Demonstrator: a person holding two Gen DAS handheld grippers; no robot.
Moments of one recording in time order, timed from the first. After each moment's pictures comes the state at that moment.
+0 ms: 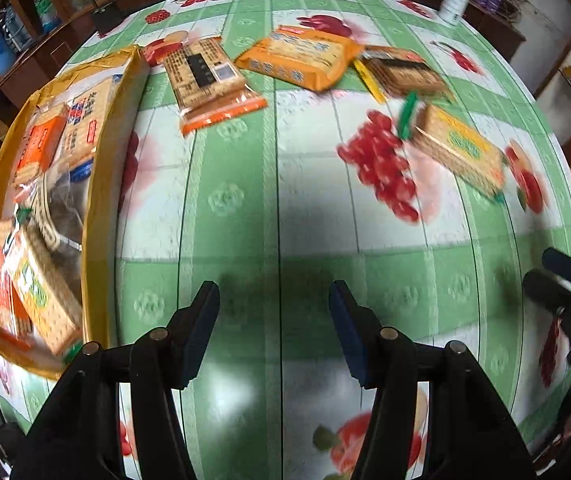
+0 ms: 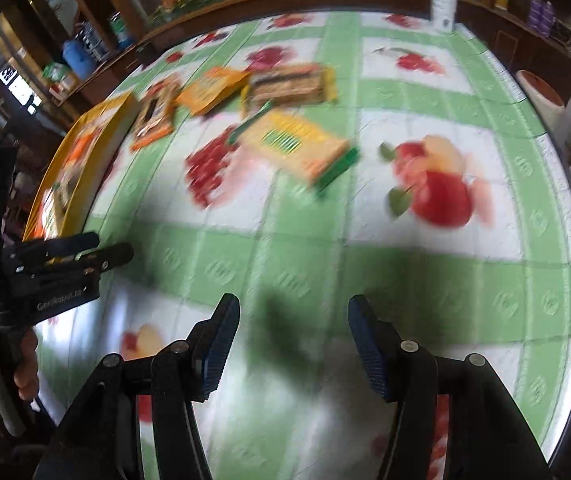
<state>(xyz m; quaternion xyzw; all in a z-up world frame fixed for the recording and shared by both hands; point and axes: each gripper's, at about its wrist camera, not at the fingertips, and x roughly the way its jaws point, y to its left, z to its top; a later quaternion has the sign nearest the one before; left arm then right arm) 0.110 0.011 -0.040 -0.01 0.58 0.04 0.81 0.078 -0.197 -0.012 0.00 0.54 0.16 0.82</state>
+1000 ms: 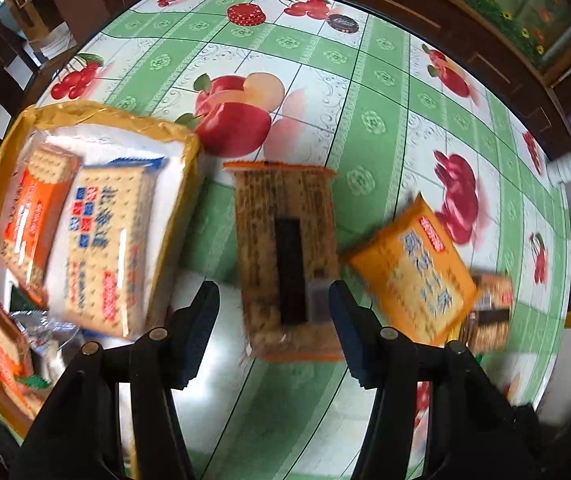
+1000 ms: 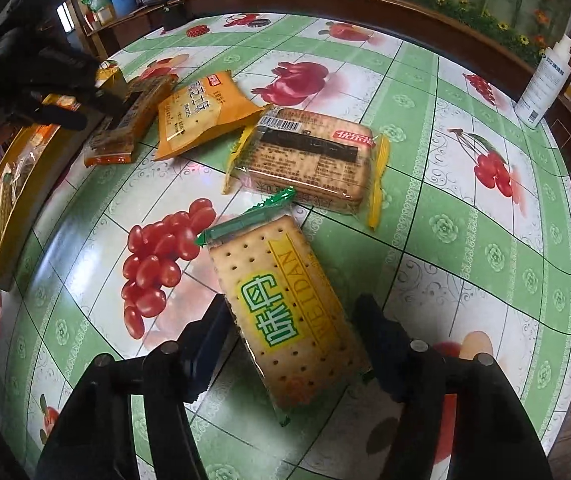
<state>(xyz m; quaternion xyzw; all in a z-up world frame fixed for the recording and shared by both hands) 0.271 0.110 -0.035 -0.17 0.61 0.14 0.76 0.196 -0.146 -0.040 -0.15 0.53 0.22 0.81</state>
